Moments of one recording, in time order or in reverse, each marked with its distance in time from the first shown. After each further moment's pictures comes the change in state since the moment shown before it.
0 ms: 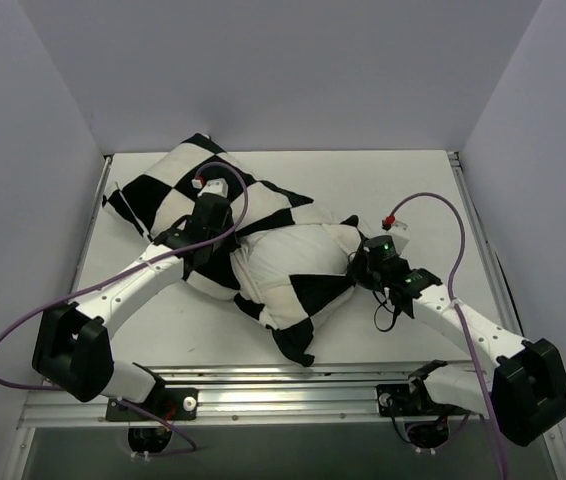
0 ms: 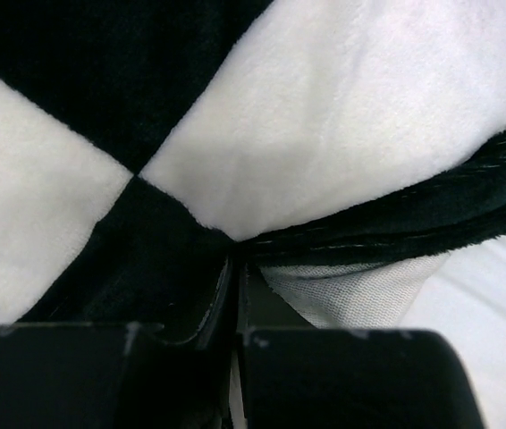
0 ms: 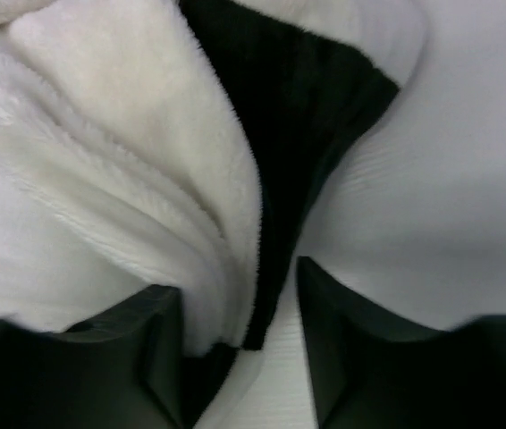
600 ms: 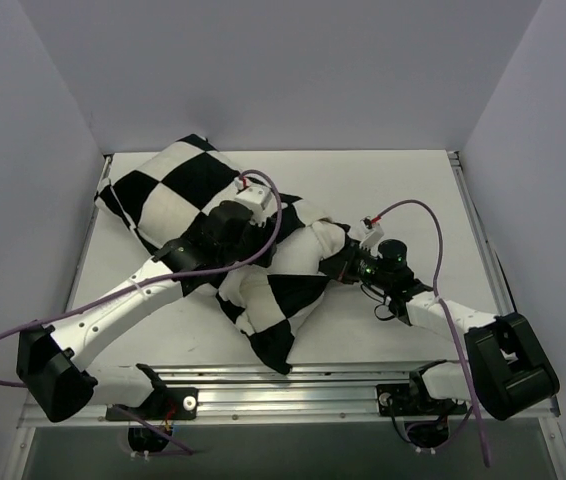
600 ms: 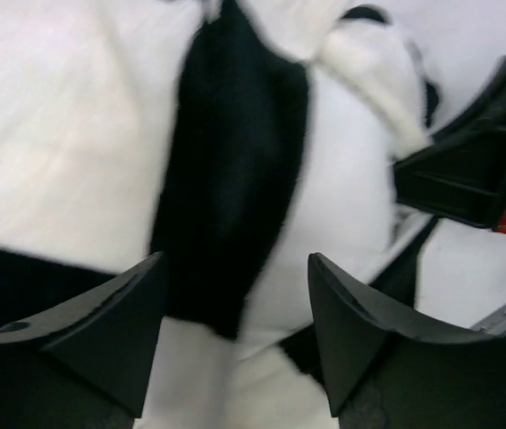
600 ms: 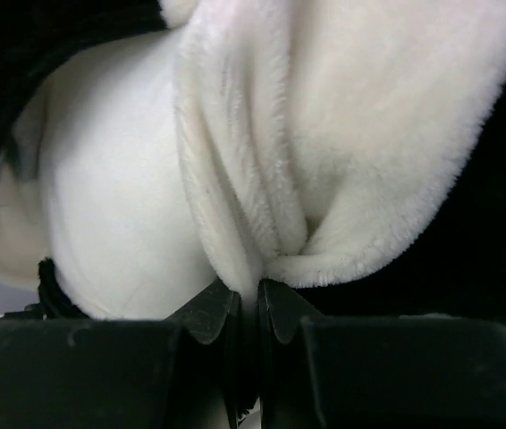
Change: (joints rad) left arm -0.222 -0.134 0.064 -0.059 0.043 0.233; right arm -0.115 0.132 -0.258 0.840 -0.789 0.039
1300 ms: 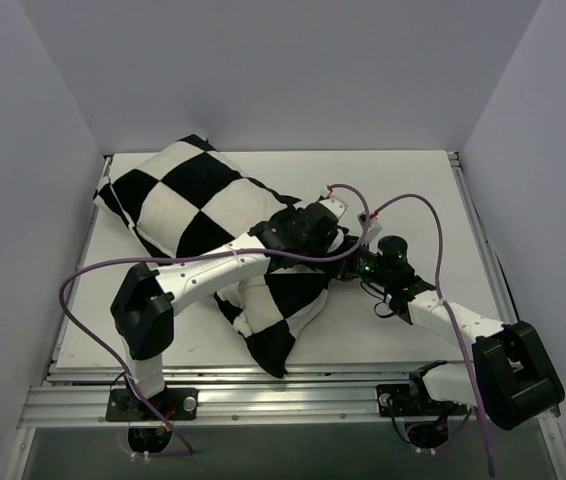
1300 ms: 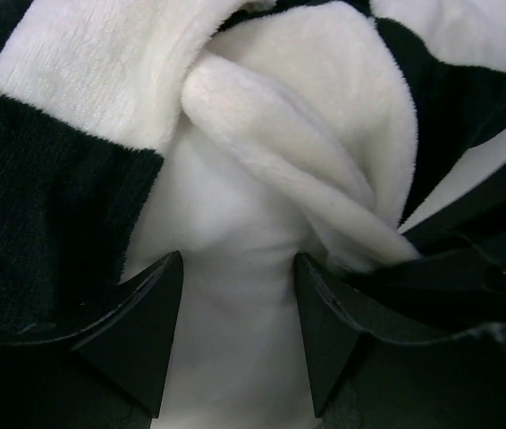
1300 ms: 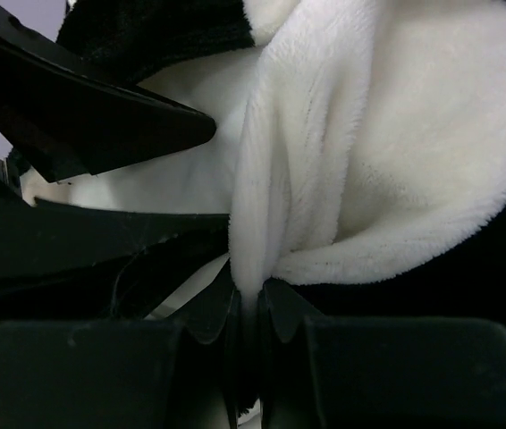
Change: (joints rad) left arm -0.229 0.529 0.463 -0.166 -0.227 0.155; right arm 0.019 -0.042 0.050 -0.051 -0.031 -0.074
